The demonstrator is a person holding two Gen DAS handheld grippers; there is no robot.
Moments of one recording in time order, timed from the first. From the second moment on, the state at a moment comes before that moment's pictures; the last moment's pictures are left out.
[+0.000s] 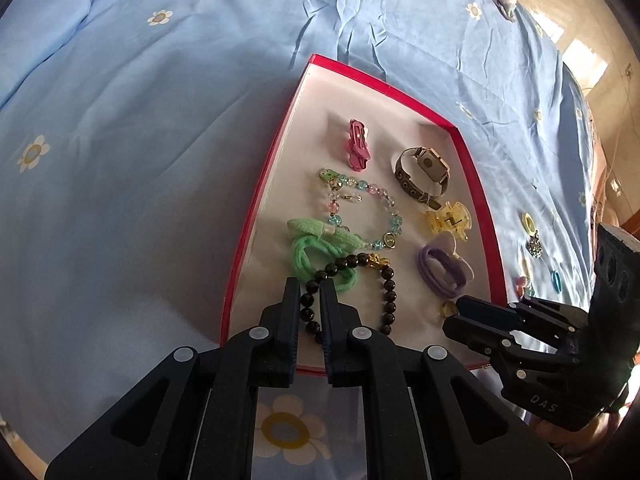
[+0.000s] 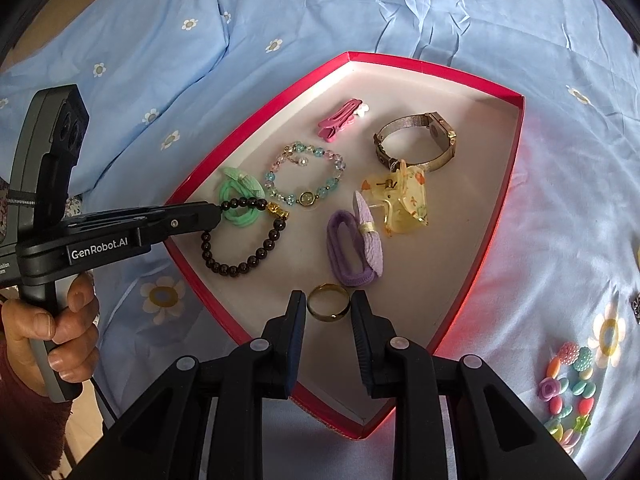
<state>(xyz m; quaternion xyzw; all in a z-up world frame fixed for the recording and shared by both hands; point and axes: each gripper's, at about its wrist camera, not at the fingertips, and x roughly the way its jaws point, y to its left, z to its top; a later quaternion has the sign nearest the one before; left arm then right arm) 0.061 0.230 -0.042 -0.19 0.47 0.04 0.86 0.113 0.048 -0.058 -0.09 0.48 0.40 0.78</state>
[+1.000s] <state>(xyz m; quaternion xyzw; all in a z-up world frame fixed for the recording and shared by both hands) 0.055 0.166 -0.002 -0.17 0.45 -0.01 0.87 0.100 -0.072 -0.017 0.00 0.45 0.33 0.83</state>
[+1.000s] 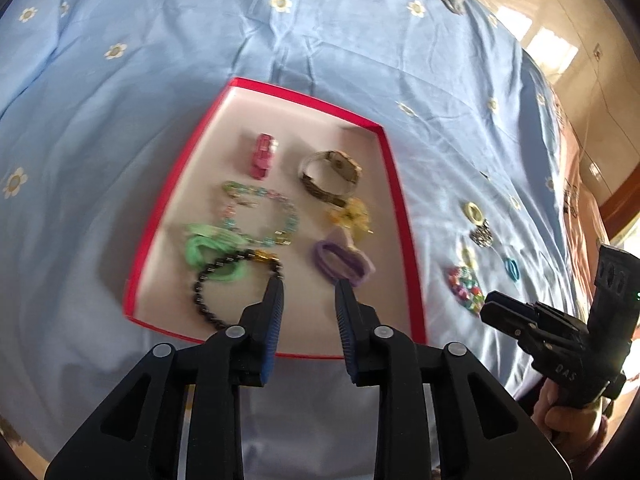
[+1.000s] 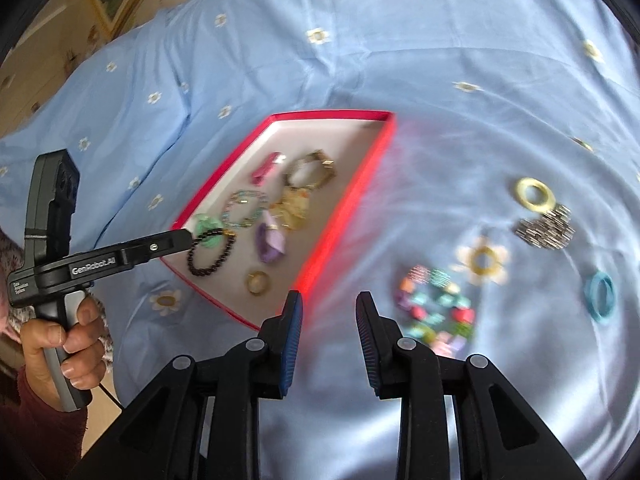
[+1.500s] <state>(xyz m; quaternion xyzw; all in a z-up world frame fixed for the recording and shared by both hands) 0.062 0.093 -0.007 -0.14 0.48 -0.07 0.87 0.098 -0.173 -0.024 0.07 0.45 0.23 0.86</state>
